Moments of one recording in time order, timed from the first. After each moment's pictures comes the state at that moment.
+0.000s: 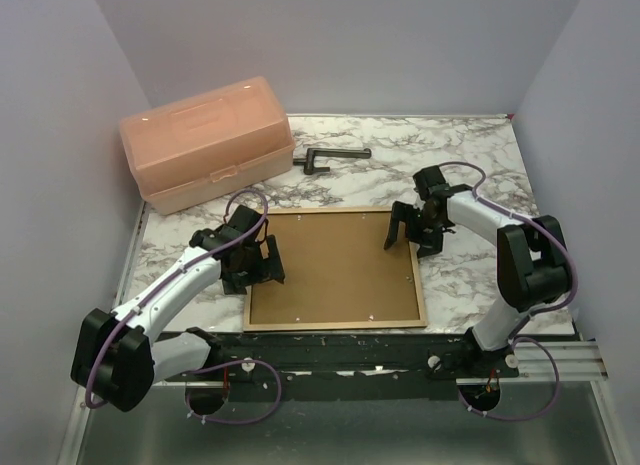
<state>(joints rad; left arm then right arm) -0.47 1.14 0.74 -0.84 0.05 -0.75 0.28 1.70 1.05 -0.64 -0.20 0.48</state>
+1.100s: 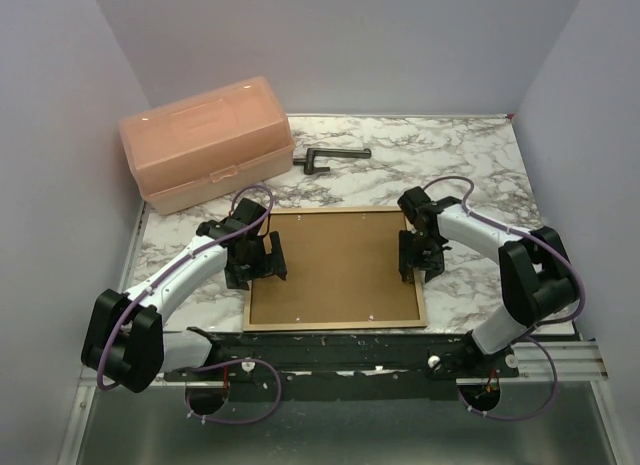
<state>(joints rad) -0.44 1.25 0.79 -0.81 0.09 -0.68 0.42 1.61 0.95 -0.87 0.04 0.51</state>
